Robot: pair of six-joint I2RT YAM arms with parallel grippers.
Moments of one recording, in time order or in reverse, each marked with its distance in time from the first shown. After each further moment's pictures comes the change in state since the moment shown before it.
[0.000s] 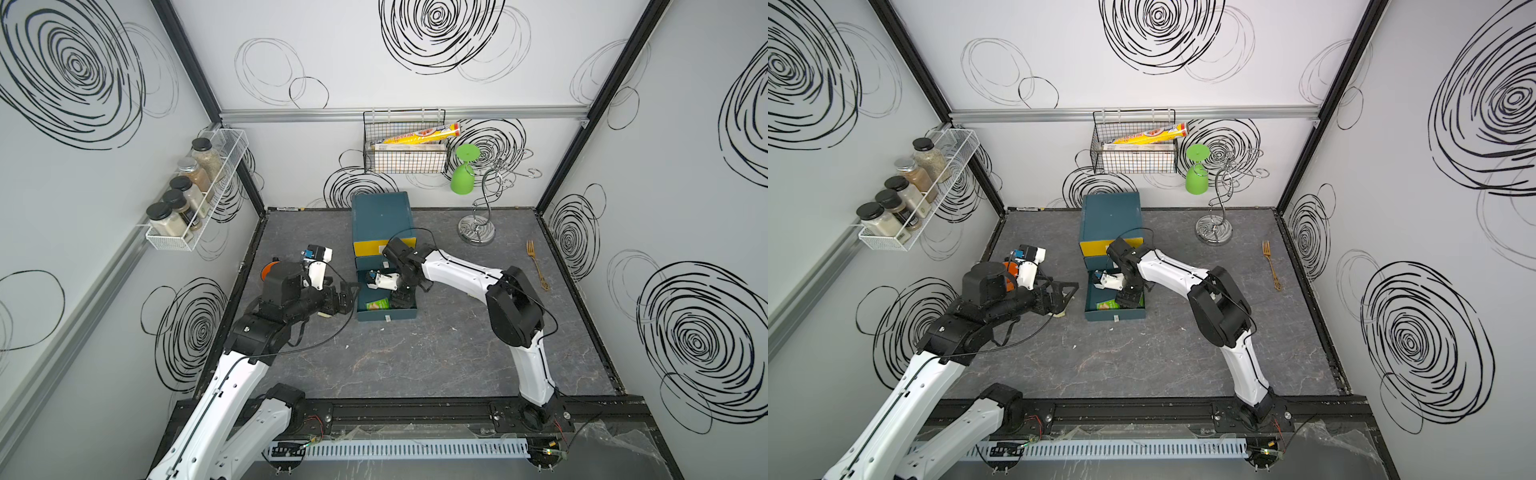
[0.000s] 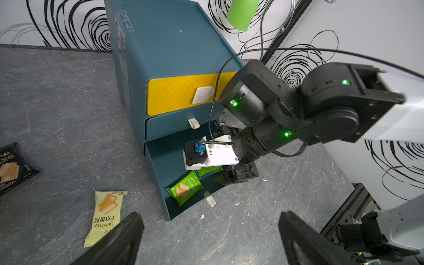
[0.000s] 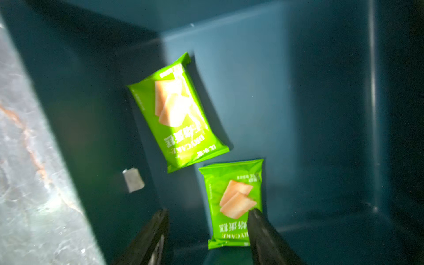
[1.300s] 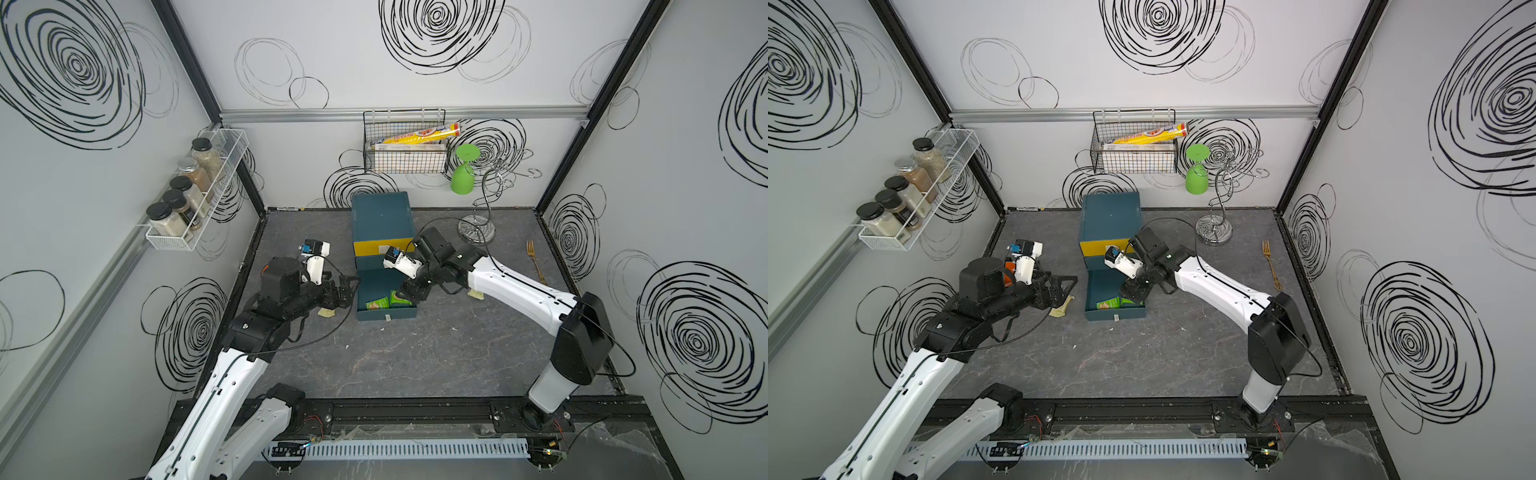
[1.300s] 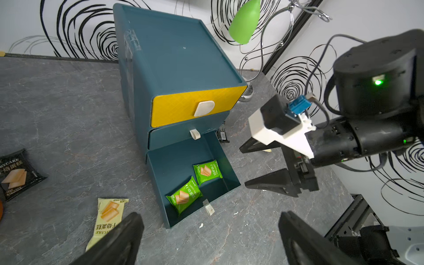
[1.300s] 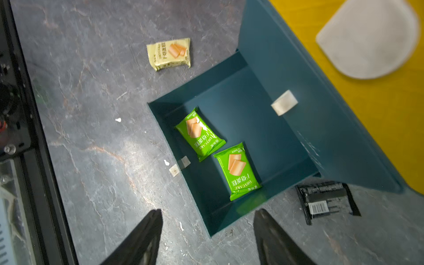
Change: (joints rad) left arm 0.000 0.023 0.029 0.010 -0.026 -0.029; right arm -0.034 -0.391 -0.219 0.127 -0.114 0.258
